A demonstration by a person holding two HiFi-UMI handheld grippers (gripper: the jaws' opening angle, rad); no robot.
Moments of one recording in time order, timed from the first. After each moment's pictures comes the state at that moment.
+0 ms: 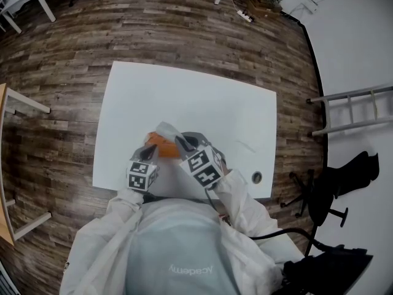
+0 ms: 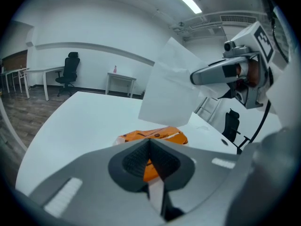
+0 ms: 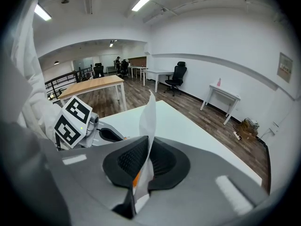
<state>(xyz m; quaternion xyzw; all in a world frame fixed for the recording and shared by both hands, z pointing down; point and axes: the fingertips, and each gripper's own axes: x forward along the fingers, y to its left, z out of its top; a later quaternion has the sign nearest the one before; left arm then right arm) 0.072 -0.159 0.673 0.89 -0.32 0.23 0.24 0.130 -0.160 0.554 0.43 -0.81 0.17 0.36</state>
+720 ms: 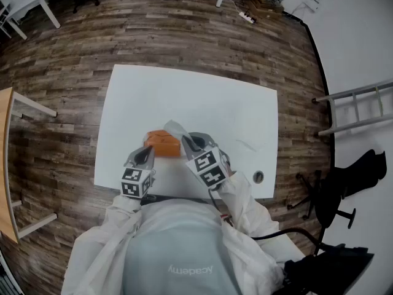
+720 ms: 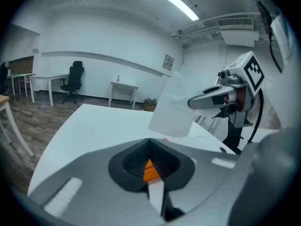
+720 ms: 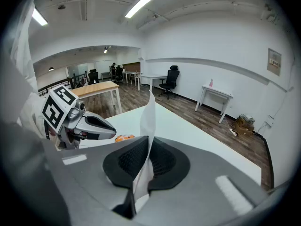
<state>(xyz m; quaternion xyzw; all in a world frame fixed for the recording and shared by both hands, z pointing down) 0.058 -0.157 0.623 0.89 -0.35 0.20 0.23 0.160 -0.153 0.553 0.47 -0.80 0.18 0.33</state>
